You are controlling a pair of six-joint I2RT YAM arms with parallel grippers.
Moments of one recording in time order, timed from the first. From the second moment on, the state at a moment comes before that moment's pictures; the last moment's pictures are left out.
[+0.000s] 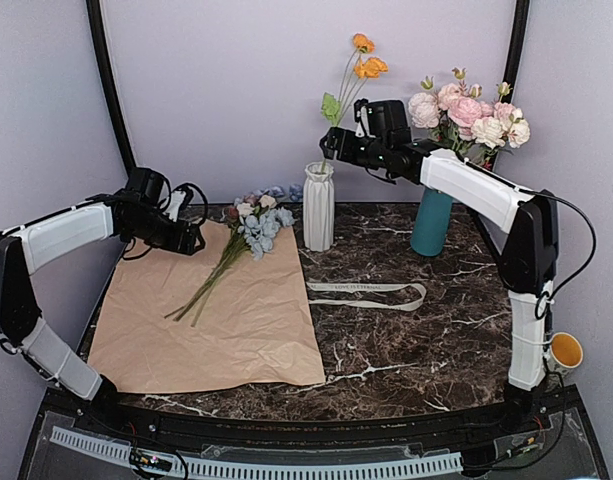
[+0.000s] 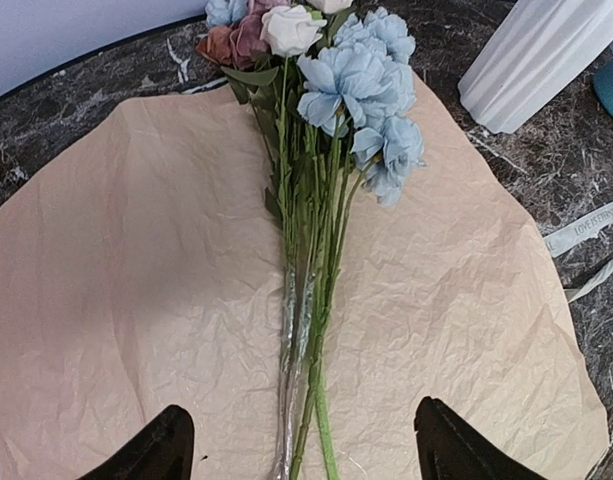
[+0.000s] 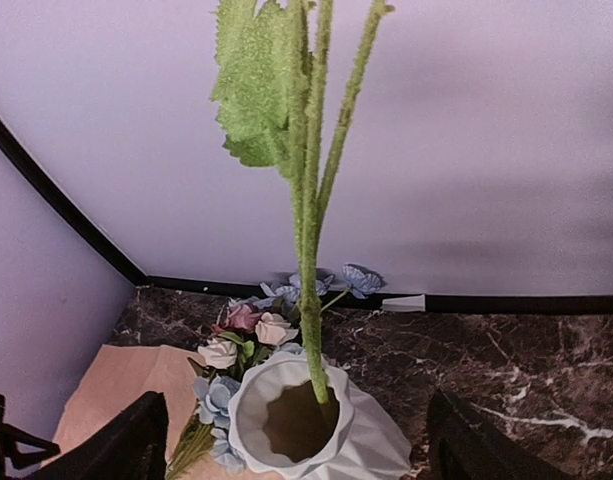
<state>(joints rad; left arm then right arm) -0.23 1.49 1.16 -0.54 0.15 0.01 0.59 2.07 2.05 -0.28 0.07 0.43</state>
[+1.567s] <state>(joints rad) -0.31 2.01 1.47 -0.77 0.15 -0.02 0.66 1.73 1.57 -0.25 -0.08 0.52</state>
